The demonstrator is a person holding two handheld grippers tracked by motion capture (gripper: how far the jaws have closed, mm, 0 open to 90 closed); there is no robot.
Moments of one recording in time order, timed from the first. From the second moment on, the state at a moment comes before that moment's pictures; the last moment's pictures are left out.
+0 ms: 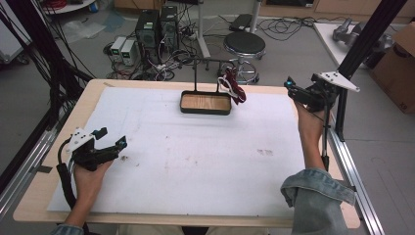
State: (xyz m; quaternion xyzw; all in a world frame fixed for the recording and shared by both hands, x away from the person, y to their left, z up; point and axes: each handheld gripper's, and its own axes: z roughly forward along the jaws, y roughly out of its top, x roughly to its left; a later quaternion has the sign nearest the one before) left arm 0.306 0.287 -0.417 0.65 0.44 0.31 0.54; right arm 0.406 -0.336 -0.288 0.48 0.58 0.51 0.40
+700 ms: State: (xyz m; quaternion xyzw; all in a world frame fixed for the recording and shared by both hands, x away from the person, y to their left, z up) left arm 0.305 0.289 -0.418 0.65 0.45 0.31 0.53; right arm 0.302 -0.356 -0.337 0.44 0.54 0.58 0.42
